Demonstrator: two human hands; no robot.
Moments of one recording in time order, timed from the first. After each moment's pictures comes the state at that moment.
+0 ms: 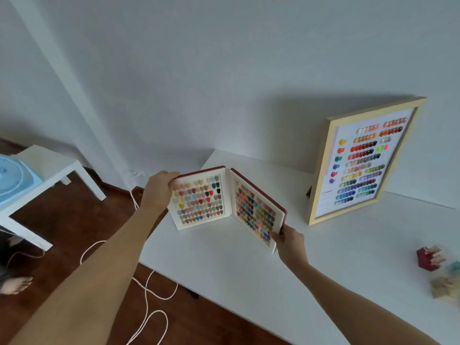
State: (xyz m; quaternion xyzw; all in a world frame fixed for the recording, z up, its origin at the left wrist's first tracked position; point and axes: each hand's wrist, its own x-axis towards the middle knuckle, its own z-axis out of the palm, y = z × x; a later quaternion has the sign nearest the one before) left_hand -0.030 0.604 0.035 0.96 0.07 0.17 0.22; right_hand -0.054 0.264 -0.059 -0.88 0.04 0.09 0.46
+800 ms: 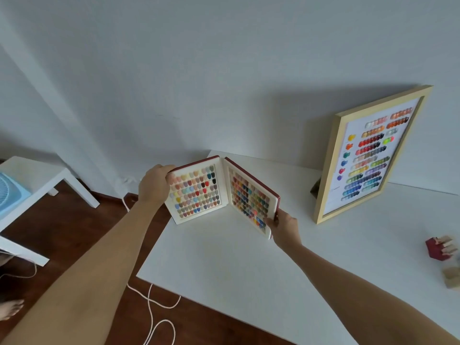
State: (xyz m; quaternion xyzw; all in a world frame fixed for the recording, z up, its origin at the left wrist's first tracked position) left_hand 0.024 0.639 0.038 0.97 0.08 0.14 0.17; right_hand -0.007 0.315 -0.051 -0.89 0.07 0.08 0.45
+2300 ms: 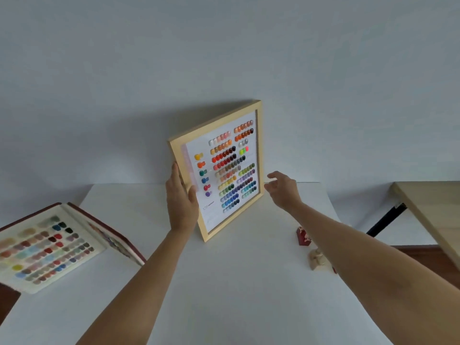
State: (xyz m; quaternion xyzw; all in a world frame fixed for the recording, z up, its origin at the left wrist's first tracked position) left_hand 0.081 0.224 0.017 0.85 -0.04 0.25 0.45; right_hand 0.074 -0.035 0.023 -0.90 0.15 -0.07 0.41
